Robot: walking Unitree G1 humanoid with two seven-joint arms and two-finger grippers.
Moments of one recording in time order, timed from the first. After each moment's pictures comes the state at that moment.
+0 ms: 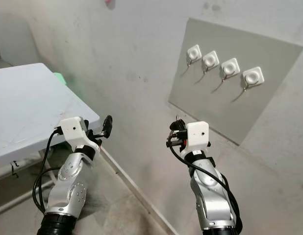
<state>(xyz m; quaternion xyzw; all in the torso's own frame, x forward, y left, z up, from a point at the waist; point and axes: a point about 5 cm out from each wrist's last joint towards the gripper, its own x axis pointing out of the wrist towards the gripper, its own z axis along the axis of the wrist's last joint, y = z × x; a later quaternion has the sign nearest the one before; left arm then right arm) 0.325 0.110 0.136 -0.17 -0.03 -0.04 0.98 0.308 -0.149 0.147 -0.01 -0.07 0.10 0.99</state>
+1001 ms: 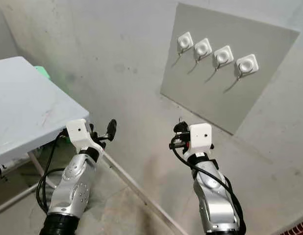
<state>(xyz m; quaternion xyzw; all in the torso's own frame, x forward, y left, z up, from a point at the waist) 0.325 0.104 0.131 -0.16 -0.01 -0.04 0.99 0.304 -0.153 0.143 -0.02 -0.06 0.09 0.99</state>
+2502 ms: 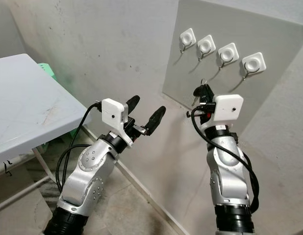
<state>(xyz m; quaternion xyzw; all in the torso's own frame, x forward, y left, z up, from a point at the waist) 0.299 0.030 0.210 -0.08 -0.15 -0.34 0.93 0.326 -0.185 0.223 -0.01 -0.24 0.04 0.97</state>
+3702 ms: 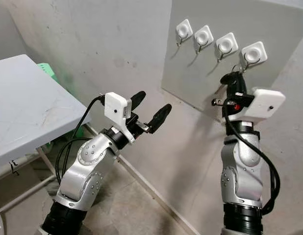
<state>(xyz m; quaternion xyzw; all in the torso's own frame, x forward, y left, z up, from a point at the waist) 0.300 0.027 0.219 -0.07 -0.15 -0.37 0.91 0.313 -0.213 0.244 0.08 -0.30 -0.01 0.95</state>
